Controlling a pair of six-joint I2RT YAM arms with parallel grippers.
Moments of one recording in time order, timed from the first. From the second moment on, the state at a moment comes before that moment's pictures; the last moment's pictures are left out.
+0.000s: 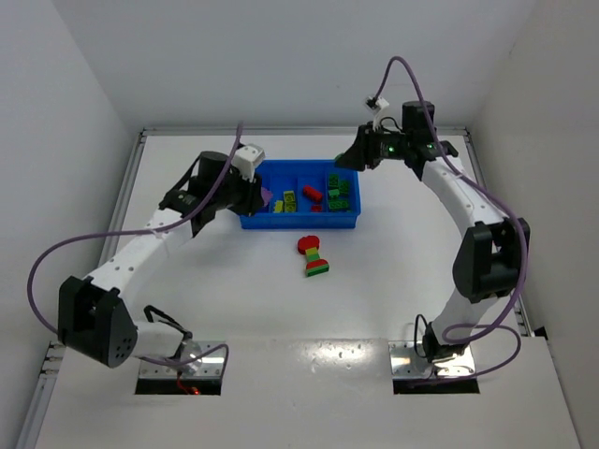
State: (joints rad) left arm -0.37 1.30 1.06 -0.37 0.30 0.03; right arm 0.16 1.74 1.48 -0.26 -0.94 0.07
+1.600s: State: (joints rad) left arm -0.26 1.62 1.52 -0.49 0.50 0.12; right arm 0.25 2.05 1.54 -0.36 -0.48 -0.15
